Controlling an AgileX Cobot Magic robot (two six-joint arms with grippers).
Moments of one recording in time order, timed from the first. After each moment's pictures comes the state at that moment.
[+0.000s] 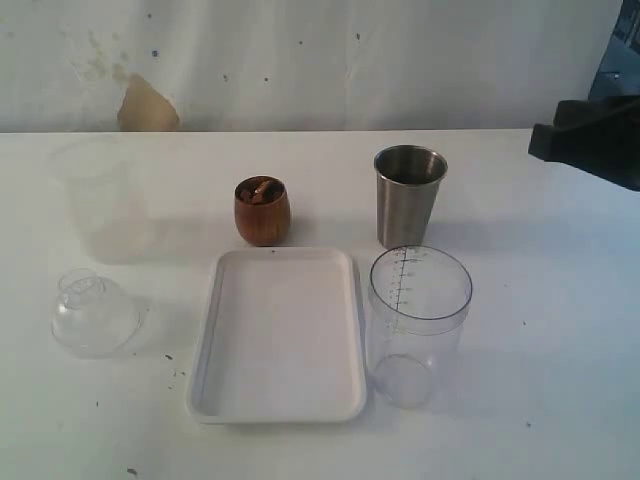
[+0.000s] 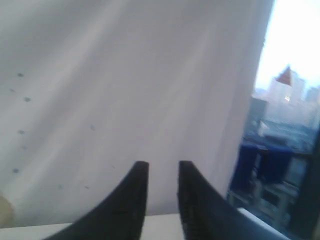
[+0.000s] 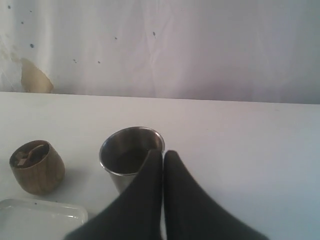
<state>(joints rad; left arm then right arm) 0.04 0.55 -0.27 0.77 -0.66 -1.05 -0.01 1.11 -0.63 -0.79 -0.23 0.88</state>
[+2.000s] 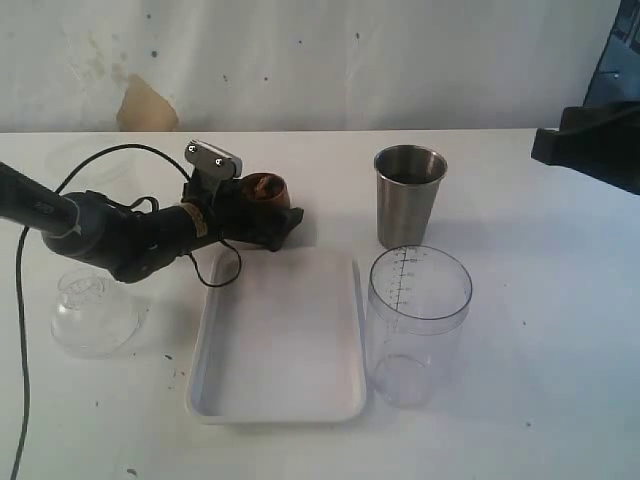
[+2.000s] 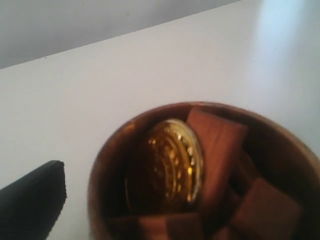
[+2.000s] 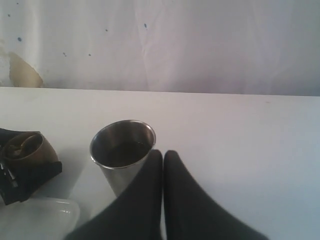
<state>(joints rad) -0.35 2.39 -1.35 0.54 -0.70 -0.32 -0.01 1.11 -0.63 -0.79 -0.20 0.88</state>
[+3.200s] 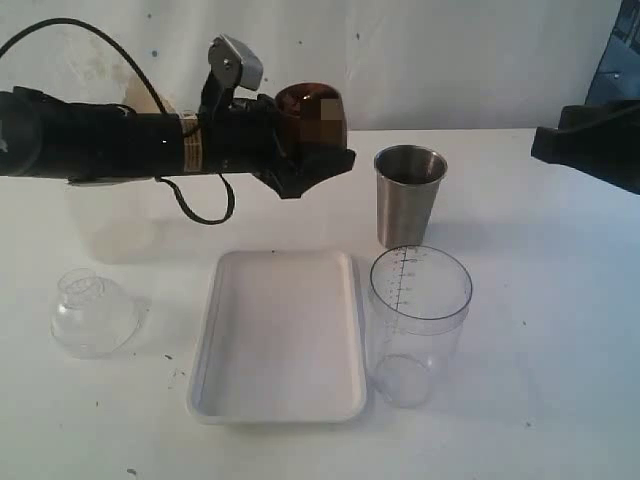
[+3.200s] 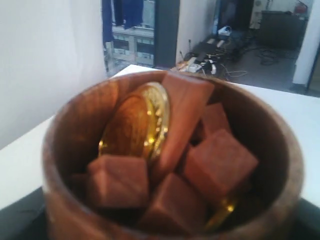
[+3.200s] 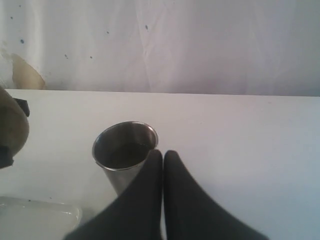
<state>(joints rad) -0.38 2.06 -1.35 1.26 -0.87 -0.91 -0.01 1.11 -0.63 -0.79 -0.20 0.89</state>
